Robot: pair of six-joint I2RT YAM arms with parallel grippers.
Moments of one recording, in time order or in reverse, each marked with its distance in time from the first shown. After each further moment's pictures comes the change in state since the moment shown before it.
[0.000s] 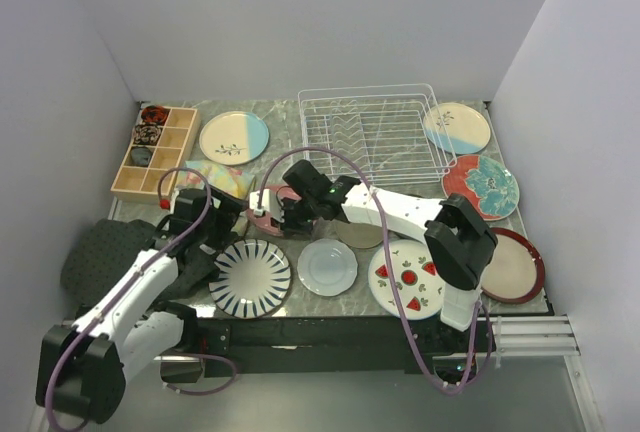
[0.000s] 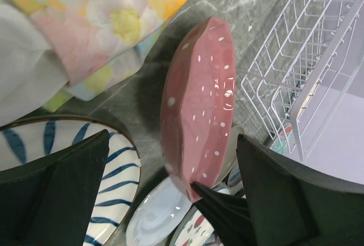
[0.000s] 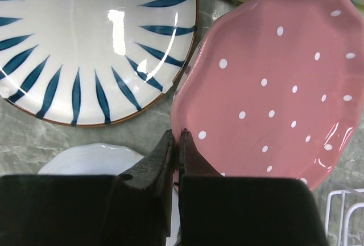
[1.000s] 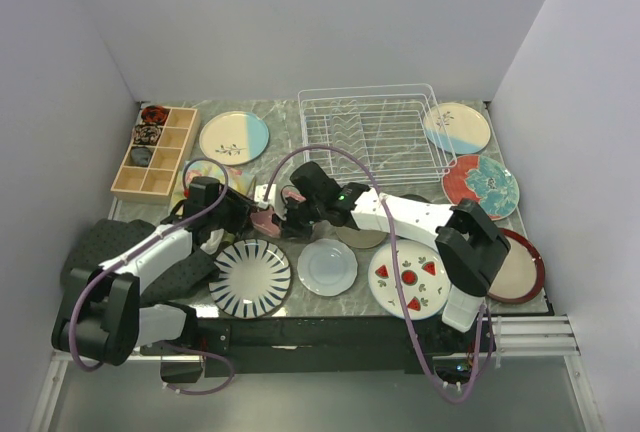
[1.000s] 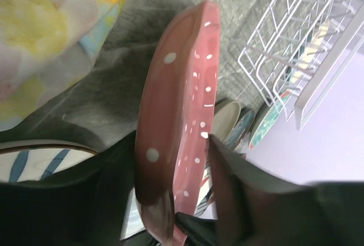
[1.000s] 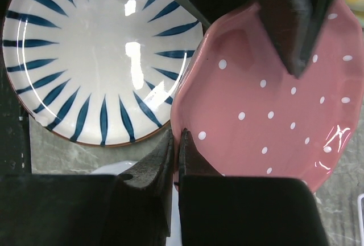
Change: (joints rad) left arm 0.012 0.330 0.048 0.244 0.240 0.004; right arm 0.000 -0.076 -0.111 0.161 -0.053 0.176
